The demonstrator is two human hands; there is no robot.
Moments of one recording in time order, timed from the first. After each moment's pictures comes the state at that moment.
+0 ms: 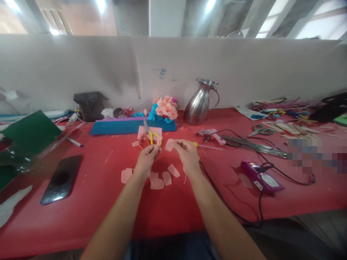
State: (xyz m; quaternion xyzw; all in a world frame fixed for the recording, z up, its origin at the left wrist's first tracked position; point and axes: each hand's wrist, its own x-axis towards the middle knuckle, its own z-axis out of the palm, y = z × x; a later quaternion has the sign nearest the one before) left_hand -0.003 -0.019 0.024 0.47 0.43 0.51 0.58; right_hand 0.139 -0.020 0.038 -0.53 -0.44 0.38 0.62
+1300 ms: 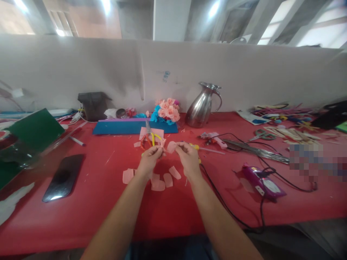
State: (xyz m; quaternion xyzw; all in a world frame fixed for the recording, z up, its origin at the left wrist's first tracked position) left_hand 0.000 -0.018 0.023 0.49 0.40 0.53 0.57; right_hand 0.136 -0.019 0.034 -0.53 -0.46 0.36 0.61
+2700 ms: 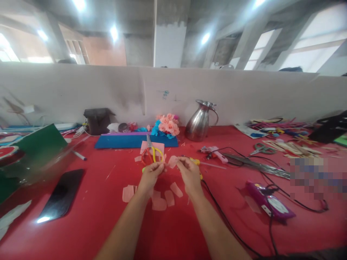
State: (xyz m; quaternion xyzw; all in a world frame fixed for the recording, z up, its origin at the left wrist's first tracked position) left_hand 0.003 -0.019 0.021 0.41 0.40 0.53 0.63; right_hand 0.138 -0.020 0.034 -0.51 -0.43 0.36 0.64
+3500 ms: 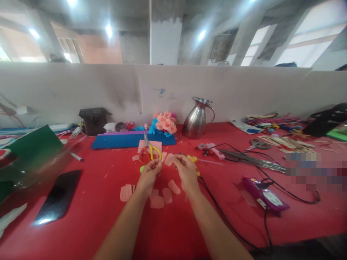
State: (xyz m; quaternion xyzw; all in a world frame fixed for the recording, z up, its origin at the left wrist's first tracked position) left_hand 0.008 -0.018 0.014 0.38 0.40 0.53 0.64; right_hand 0.137 -0.019 0.031 -0.51 -0.43 0.36 0.65
